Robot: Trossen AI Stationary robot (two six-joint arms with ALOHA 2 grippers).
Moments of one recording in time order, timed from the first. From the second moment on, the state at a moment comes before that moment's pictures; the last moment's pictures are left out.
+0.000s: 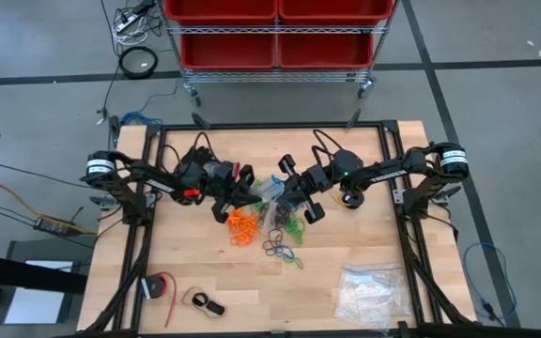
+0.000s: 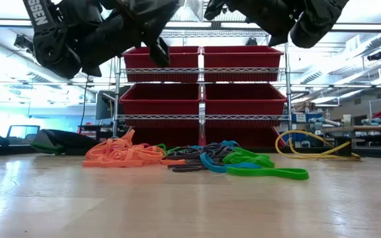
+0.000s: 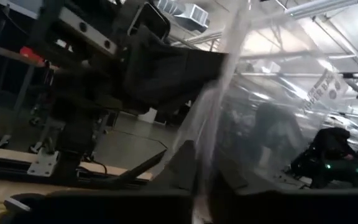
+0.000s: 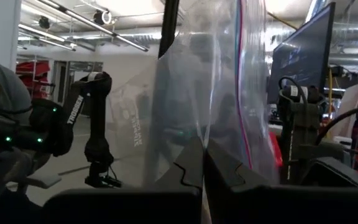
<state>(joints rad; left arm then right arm) 0.14 1.63 0.50 1.54 0.47 -0.52 -0.08 1.62 0.83 1.19 -0.55 0.07</state>
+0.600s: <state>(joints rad) 0.20 1.63 0.44 1.53 0.68 -0.63 -0.06 1.62 0.83 0.58 -0.24 0.22</state>
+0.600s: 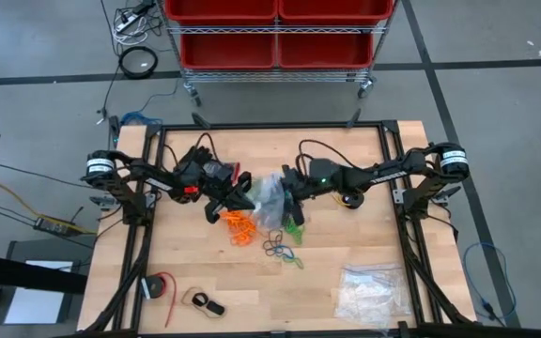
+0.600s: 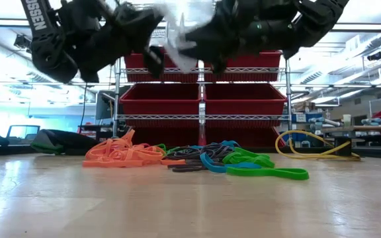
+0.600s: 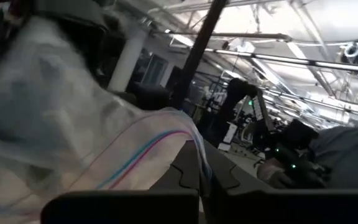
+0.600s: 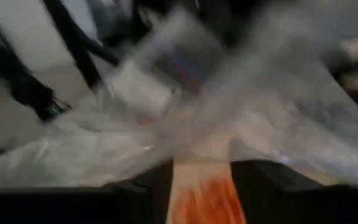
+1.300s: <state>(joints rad) 0.33 1.38 0.19 1.25 0.71 -0.69 0.04 1.44 0.83 -0.04 0.18 0.29</state>
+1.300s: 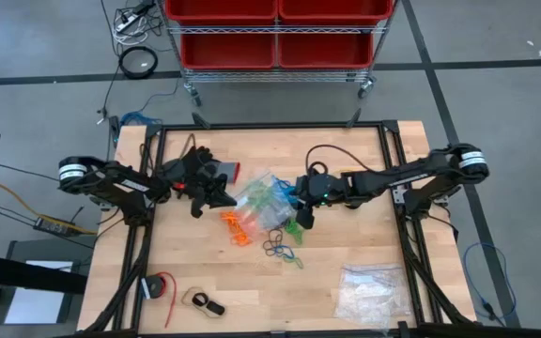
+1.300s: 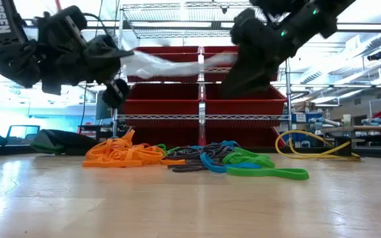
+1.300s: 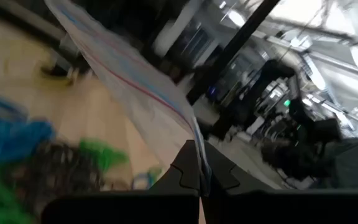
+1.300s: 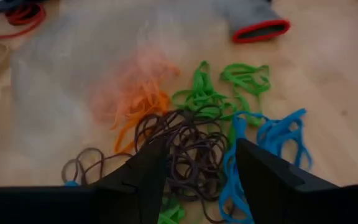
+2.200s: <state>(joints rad) 0.11 1.25 0.97 -0.52 0.36 0.16 -0.02 1.37 0.95 0.12 -0.02 -0.03</state>
